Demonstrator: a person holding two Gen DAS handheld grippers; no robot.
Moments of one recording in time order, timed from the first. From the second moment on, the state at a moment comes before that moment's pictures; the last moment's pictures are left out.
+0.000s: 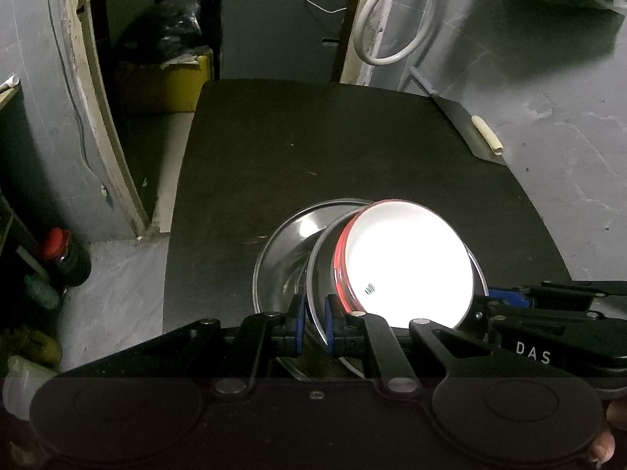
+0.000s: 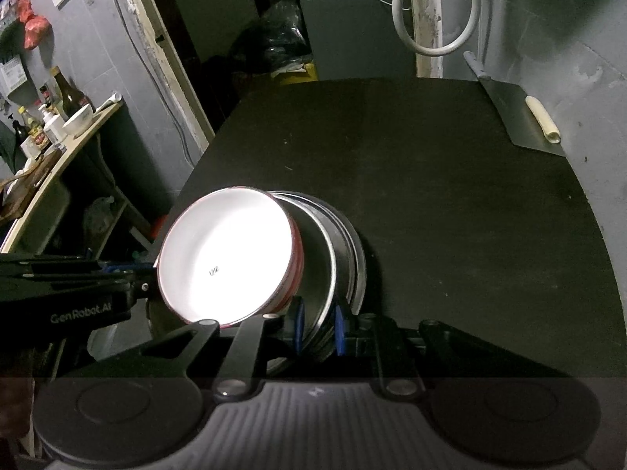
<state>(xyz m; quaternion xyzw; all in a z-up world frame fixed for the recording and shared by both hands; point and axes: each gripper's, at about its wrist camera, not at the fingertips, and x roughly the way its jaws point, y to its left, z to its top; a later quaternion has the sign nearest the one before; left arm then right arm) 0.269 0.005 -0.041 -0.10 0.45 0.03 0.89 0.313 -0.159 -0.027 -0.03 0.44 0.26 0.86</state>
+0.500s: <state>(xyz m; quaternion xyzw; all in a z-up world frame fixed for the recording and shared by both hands) 0.270 0.006 -0.046 -0.10 0.46 0.03 0.88 0.309 -0.154 -0.029 -0.04 0.45 0.26 0.86</state>
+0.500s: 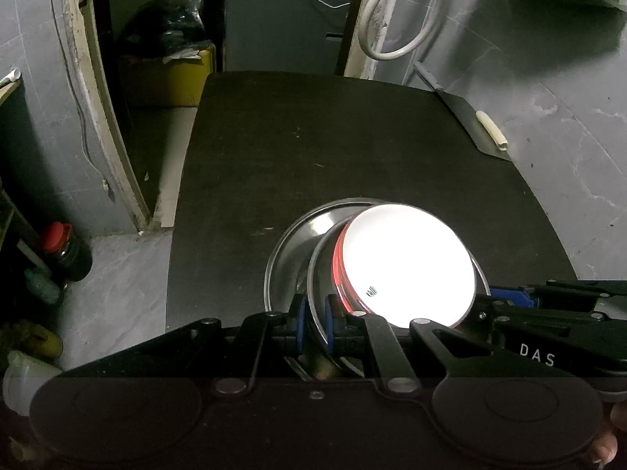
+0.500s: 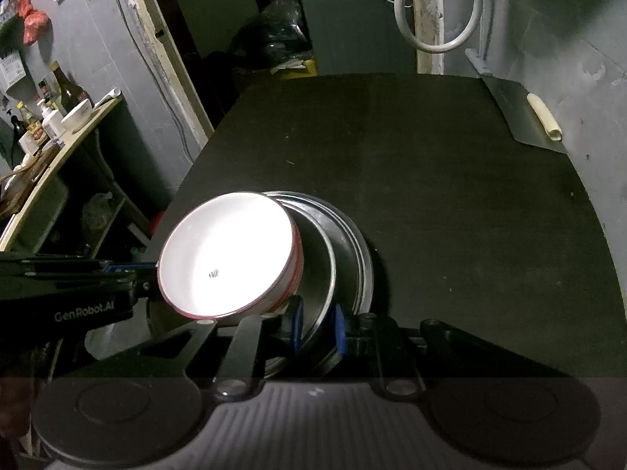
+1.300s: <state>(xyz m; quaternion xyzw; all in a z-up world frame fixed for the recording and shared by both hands) 0.234 0.010 -0.023 -0.08 0.40 0.08 0.91 0.276 -0.180 -0.017 -0.02 0.42 0.22 0.88</state>
